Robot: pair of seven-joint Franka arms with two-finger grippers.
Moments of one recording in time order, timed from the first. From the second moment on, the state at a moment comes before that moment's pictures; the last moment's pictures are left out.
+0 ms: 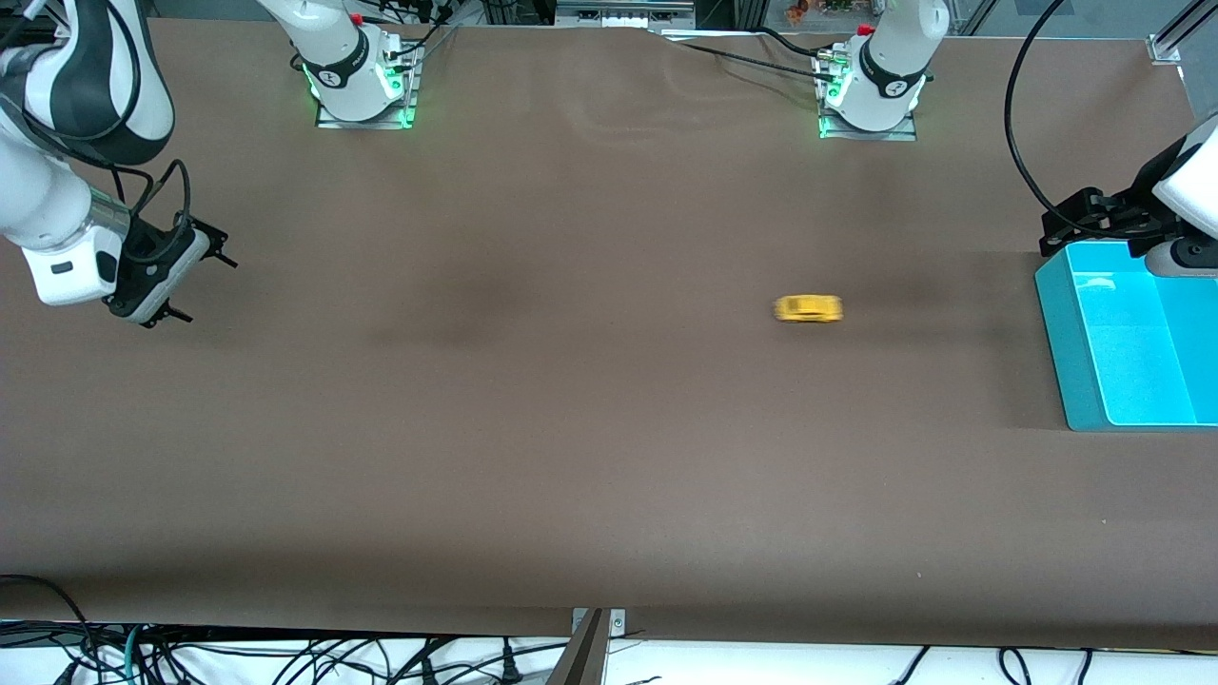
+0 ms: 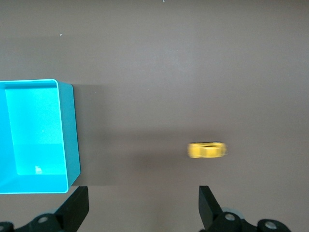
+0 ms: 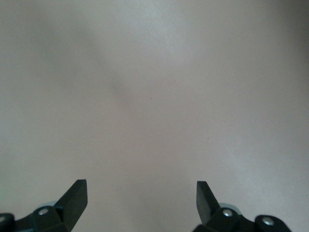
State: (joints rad) left arm 0.11 0.06 -0.13 -1.52 0.04 1.53 -0.01; right arm -0.12 0.02 0.06 -2.02 0.08 2.01 -1.09
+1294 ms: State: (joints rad) left arm 0.12 0.11 -0.13 -1.53 0.04 1.39 0.38; right arm 0.00 -0.18 0.02 -1.86 0.04 1.68 -0.28
